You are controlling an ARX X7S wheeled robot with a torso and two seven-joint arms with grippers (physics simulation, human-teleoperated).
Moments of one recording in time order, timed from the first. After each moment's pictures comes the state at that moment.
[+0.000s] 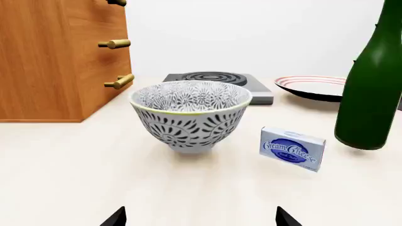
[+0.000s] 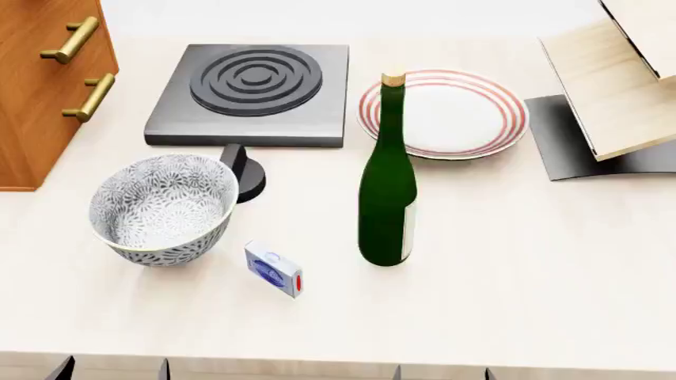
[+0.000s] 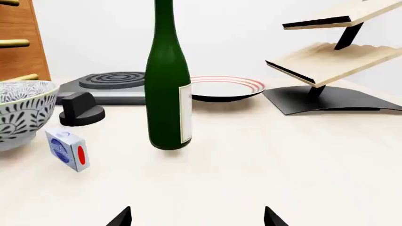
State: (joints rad) left arm 0.00 0.00 0.00 0.00 0.00 0.00 0.00; right arm 0.00 0.00 0.00 0.00 0.00 0.00 0.00
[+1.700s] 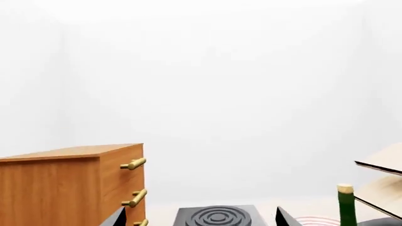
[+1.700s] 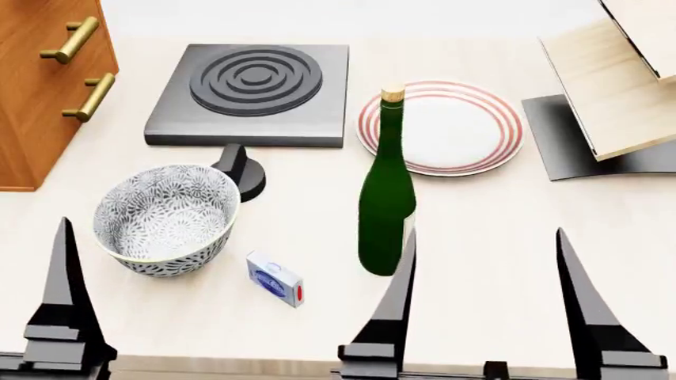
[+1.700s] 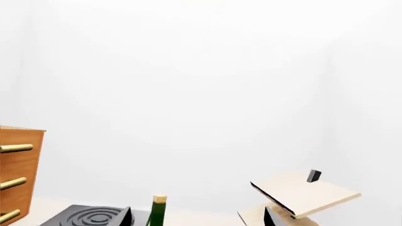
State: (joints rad) left arm -0.08 -0.16 0.11 0.93 -0.06 -0.58 -0.19; right arm 0.05 0.13 -0.17 -0.91 -0.09 0.52 0.19
